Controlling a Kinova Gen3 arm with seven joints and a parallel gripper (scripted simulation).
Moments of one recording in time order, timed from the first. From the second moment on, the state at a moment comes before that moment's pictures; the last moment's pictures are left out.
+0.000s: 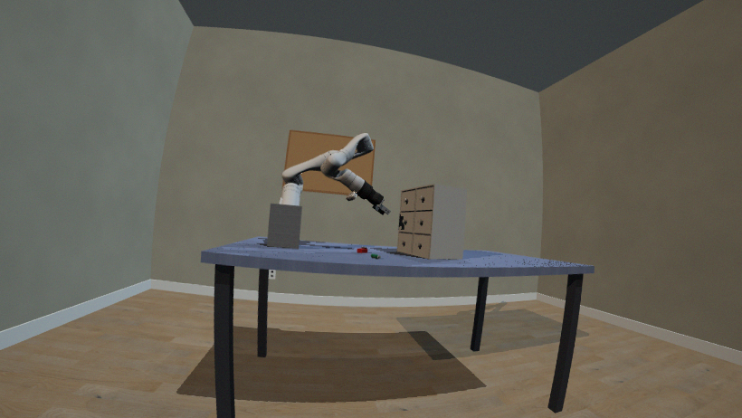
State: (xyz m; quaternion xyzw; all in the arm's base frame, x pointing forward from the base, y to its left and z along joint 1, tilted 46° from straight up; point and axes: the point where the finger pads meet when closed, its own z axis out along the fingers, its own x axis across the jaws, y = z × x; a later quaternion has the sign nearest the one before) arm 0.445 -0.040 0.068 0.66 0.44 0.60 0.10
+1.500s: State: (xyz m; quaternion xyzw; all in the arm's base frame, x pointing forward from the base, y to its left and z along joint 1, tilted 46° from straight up) arm 0.448 -0.027 0.053 0.65 0.39 0.63 0.14
